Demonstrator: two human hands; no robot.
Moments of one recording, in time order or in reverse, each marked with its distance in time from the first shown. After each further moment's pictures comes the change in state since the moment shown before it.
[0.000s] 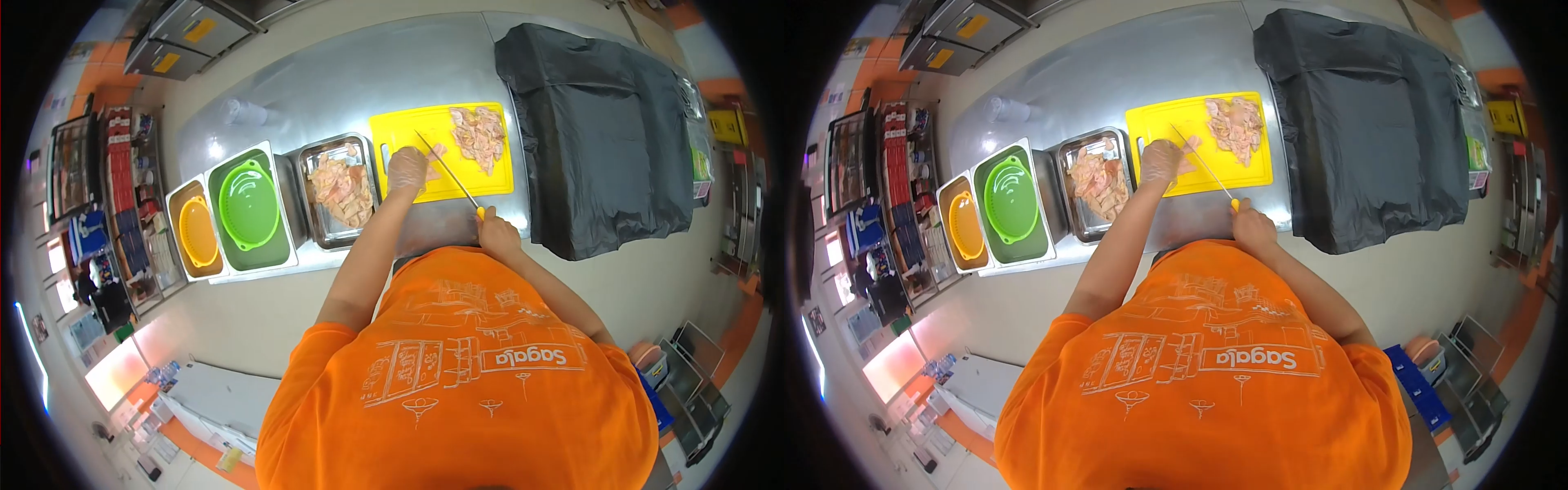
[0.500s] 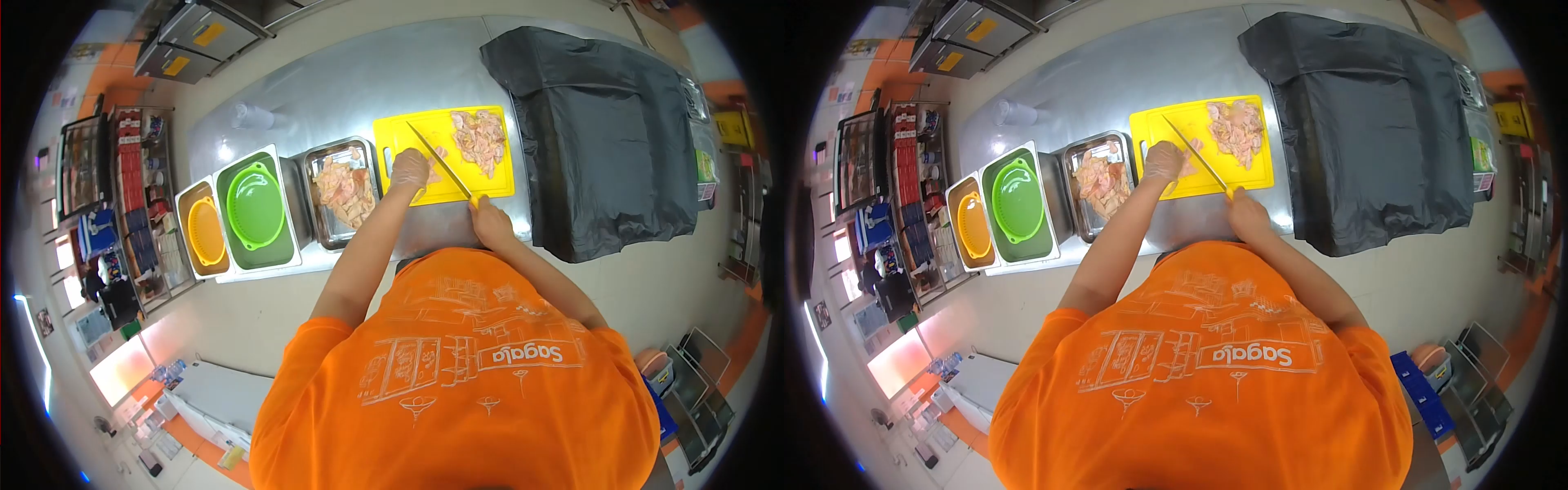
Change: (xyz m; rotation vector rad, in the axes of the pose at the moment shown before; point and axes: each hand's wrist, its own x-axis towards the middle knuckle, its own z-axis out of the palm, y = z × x) left_hand 0.013 -0.001 -0.002 0.123 -0.061 0.135; right_hand 0.039 0.009 0.023 0.076 0.112 -0.099
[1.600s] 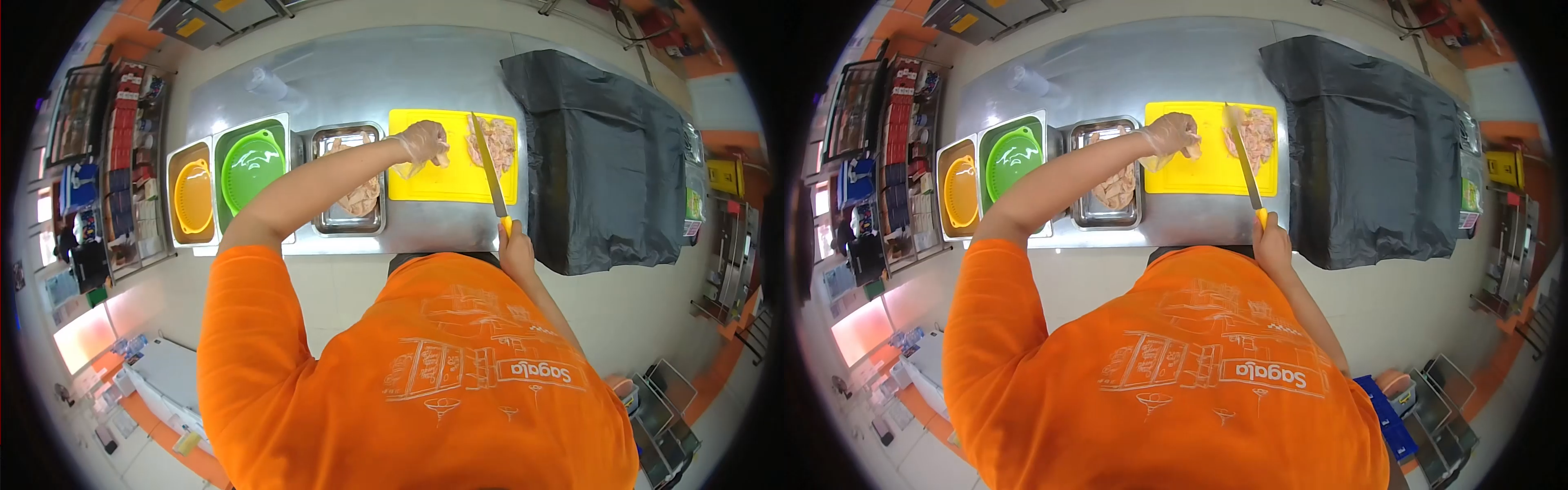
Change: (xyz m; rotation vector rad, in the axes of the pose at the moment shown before) left_hand -0.021 -0.039 -0.090 -0.922 -0.151 0.129; right_hand -0.066 0.004 -0.051 0.031 0.149 0.056
